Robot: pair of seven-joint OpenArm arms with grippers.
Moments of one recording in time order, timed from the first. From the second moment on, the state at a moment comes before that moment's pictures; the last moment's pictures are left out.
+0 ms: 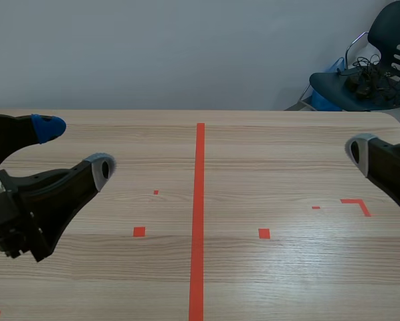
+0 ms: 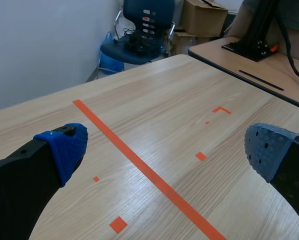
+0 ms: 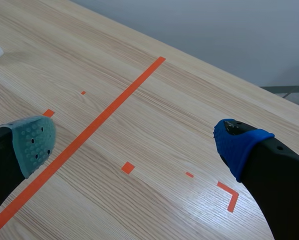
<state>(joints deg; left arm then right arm) 34.2 -49.7 5.9 113.1 -36.1 -22.9 -18.1 -45.4 23.8 32.5 130.8 35.9 38.6 -17.1</state>
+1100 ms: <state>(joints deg) 34.8 -45.5 4.9 113.1 -36.1 -27.9 -12.2 -45.4 23.8 32.5 130.8 35.5 38.6 -17.1</state>
